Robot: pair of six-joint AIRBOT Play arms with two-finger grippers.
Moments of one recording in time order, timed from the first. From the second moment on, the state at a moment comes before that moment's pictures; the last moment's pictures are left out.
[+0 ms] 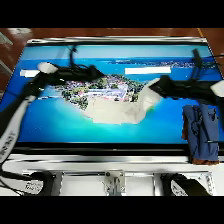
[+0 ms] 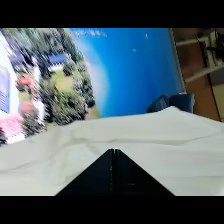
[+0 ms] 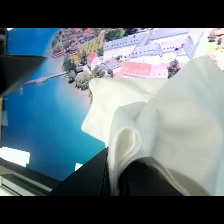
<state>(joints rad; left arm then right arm) -0.19 -1.57 1.53 0.45 -0.94 -1.15 0.05 -1.08 1.12 -0.76 1.00 1.49</state>
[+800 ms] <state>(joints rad) 0.22 -1.02 1.48 0.63 -1.07 -1.17 0.63 -1.77 1.36 -0.32 0.39 1.43</state>
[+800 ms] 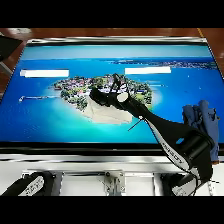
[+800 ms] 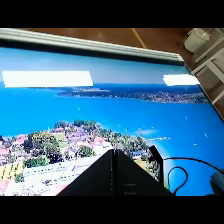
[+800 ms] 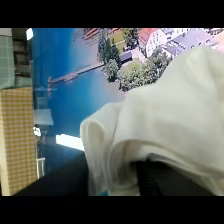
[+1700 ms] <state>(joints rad) 0.23 -1.01 1.40 0.63 -1.07 -1.17 0.15 -1.63 1.27 -1.05 1.26 1.58</state>
